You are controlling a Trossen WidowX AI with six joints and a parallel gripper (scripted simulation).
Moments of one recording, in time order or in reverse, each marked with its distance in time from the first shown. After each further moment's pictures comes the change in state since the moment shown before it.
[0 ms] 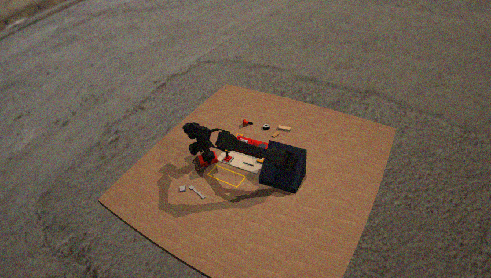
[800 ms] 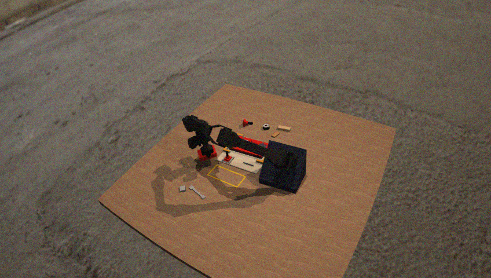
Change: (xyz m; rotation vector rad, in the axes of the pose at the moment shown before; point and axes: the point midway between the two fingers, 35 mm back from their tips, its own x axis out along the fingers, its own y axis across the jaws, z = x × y) arm -0.040 -0.001 -0.002 0.008 0.003 0.008
